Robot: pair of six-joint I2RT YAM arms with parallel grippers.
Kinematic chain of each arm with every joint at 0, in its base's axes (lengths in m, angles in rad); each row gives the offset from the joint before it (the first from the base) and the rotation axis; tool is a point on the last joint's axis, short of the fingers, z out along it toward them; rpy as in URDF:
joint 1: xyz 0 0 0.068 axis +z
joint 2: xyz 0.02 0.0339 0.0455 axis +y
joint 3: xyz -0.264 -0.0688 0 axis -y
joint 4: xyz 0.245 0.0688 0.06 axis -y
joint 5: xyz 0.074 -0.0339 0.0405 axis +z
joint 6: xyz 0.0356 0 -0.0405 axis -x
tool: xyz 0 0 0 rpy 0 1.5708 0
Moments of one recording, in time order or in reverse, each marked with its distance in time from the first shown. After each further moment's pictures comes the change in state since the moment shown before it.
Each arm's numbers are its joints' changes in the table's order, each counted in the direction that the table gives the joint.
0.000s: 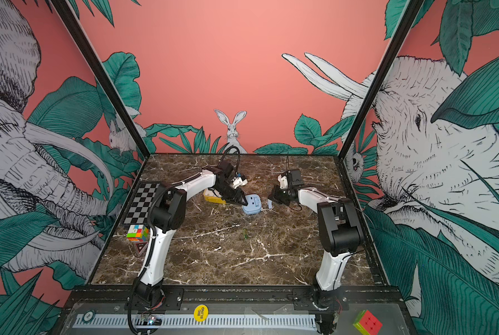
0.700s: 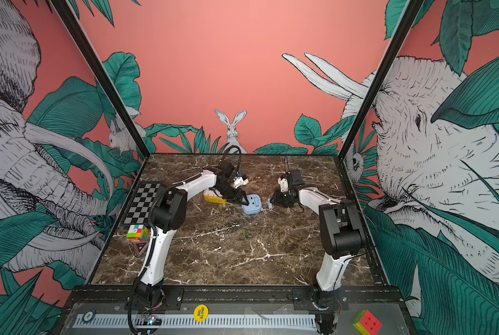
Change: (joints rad) left arm -0.004 -0.001 0.003 0.034 -0.002 -0.019; right arm 0.033 -0.051 0.005 -0.145 -0.117 0.205
